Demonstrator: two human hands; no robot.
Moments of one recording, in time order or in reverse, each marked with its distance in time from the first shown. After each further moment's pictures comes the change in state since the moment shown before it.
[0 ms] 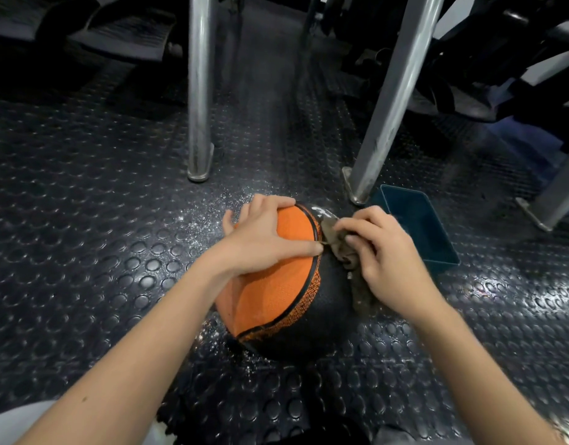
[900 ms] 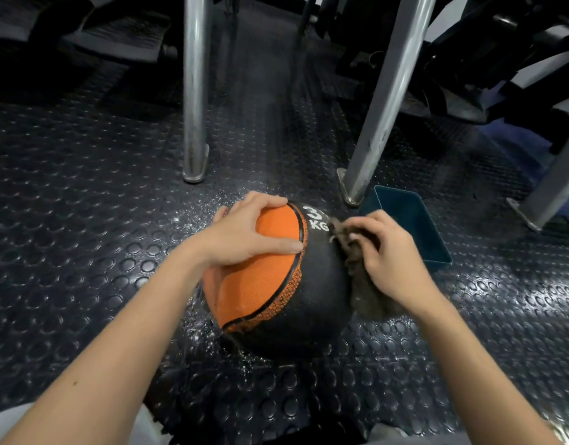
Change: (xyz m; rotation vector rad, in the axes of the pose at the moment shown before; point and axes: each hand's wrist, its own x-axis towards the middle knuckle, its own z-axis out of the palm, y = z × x) left_hand 0.001 -0.013 -0.019 -0.097 -0.128 0.081; right_hand 0.003 0.019 -0.005 0.006 -0.091 0.224
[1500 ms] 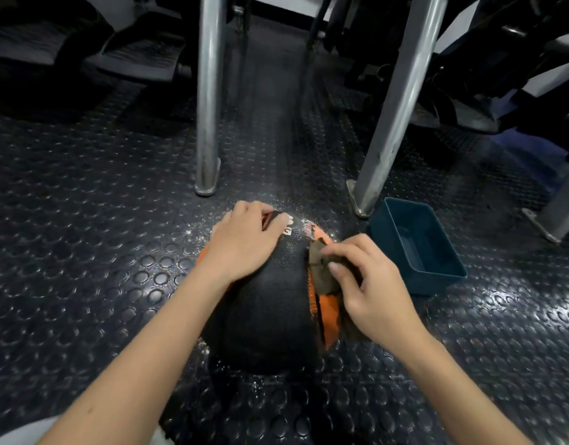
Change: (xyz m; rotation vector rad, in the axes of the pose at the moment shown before) left_hand 0.009 0.000 0.004 0.199 0.366 -0.139; right_hand -0.018 -0.041 0.020 0.192 0.073 -0.136
